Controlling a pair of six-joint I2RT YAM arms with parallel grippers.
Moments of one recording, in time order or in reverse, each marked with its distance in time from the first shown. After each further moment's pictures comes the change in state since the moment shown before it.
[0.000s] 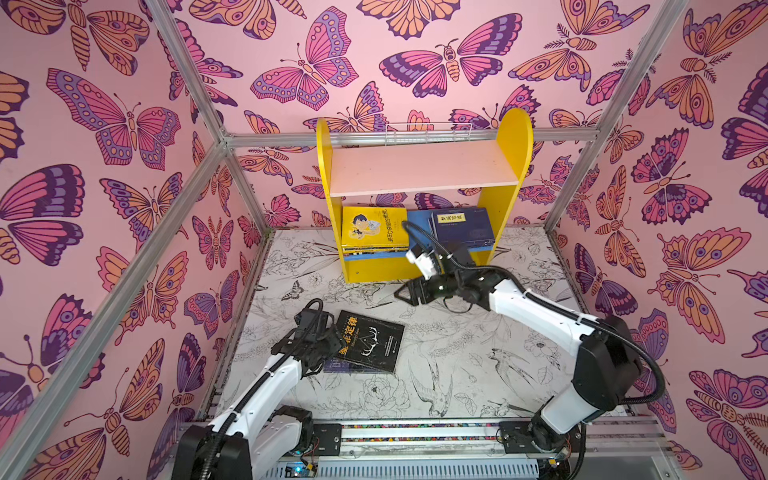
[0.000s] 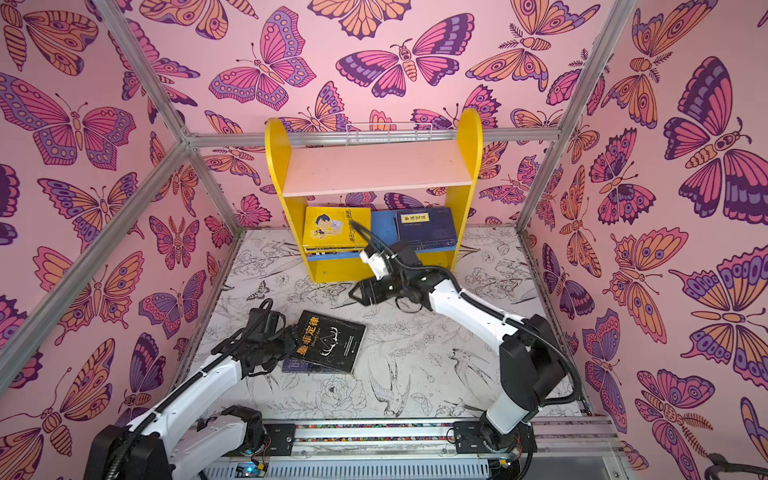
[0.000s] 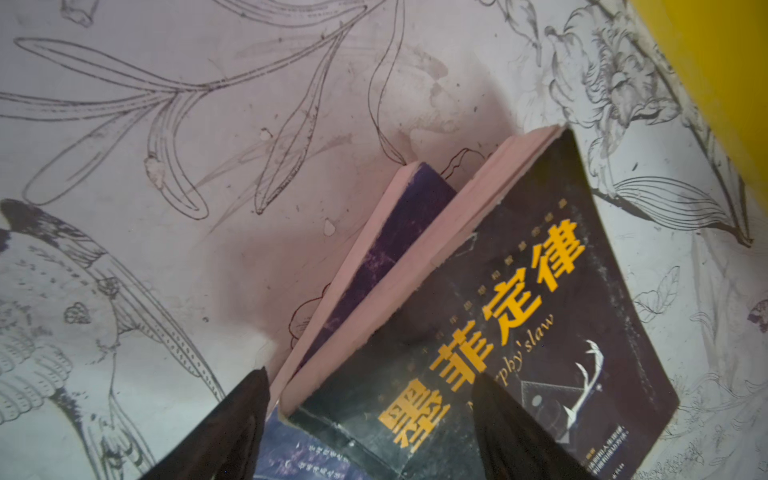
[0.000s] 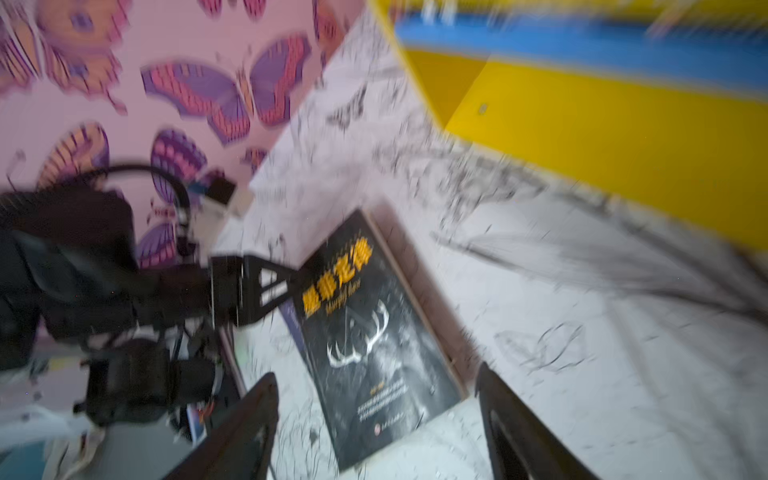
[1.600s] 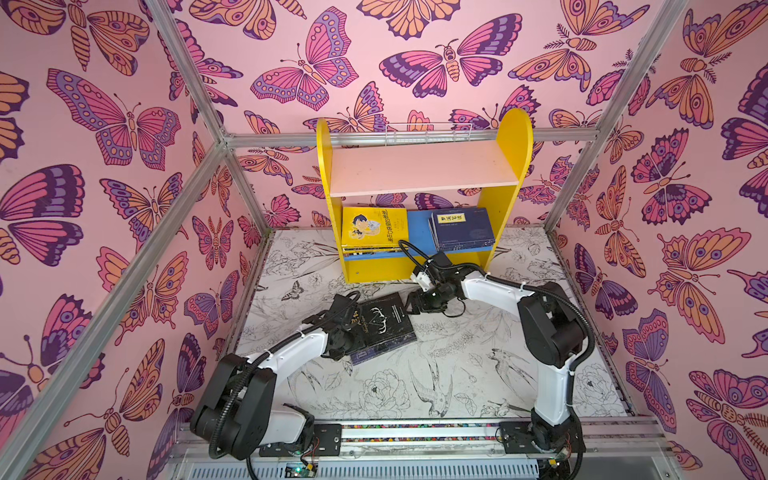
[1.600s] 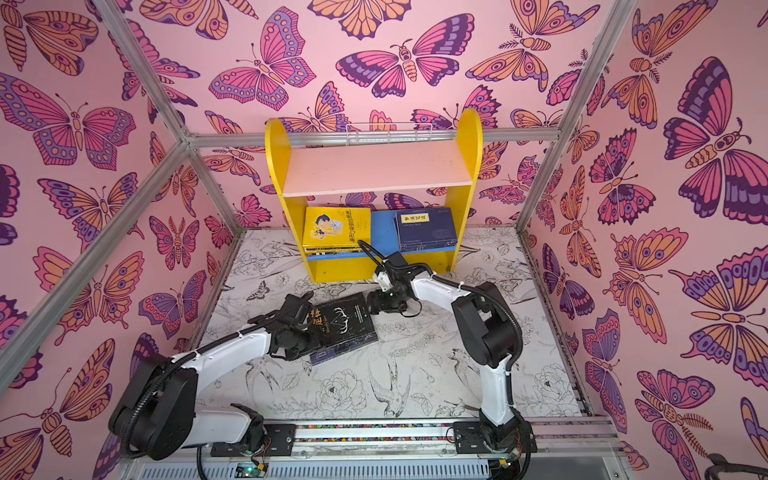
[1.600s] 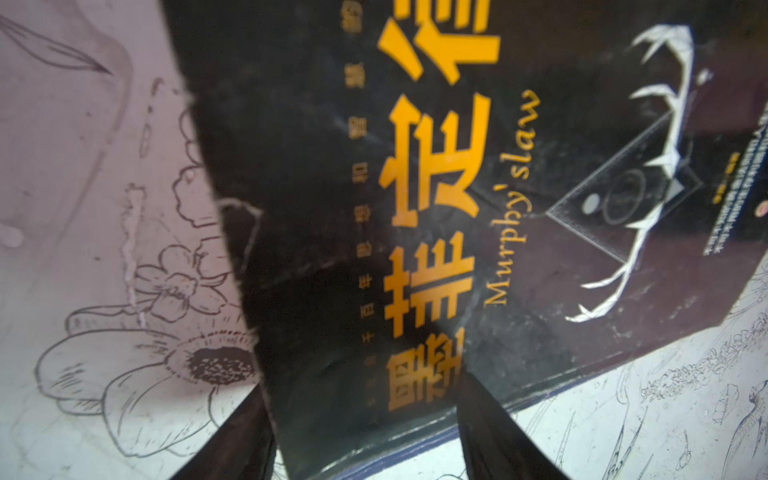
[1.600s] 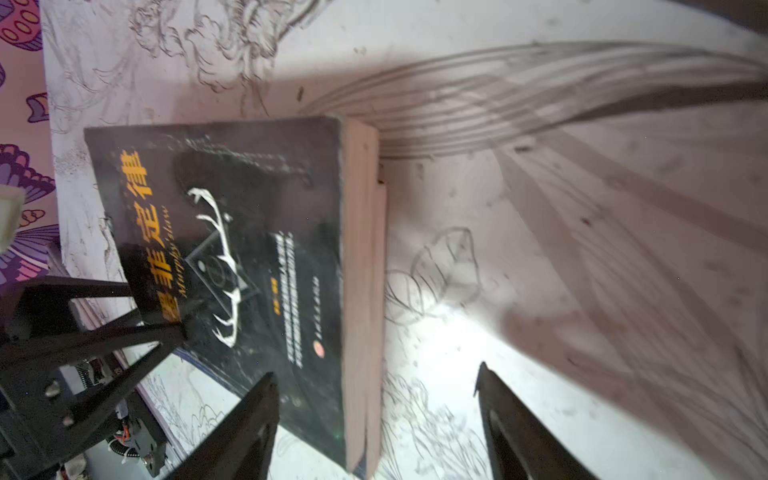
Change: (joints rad) left arm -0.195 0.332 0.173 0.024 0.122 0.147; right arm -0.119 0.282 0.109 -0.173 0.074 0.047
